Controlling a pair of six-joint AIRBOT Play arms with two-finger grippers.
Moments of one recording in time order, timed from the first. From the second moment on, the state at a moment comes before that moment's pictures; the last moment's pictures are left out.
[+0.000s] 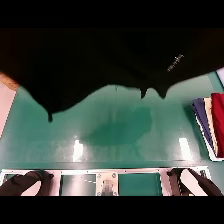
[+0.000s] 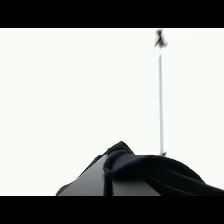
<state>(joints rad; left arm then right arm) -0.19 -0.97 2.18 0.99 -1.02 -1.32 -0.51 -0.90 2.02 -0.55 0.98 1.28</state>
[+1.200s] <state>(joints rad) -0.19 -1.77 1.77 1.00 -0.74 -1.28 -0.28 -1.59 1.44 -0.61 0.72 1.07</state>
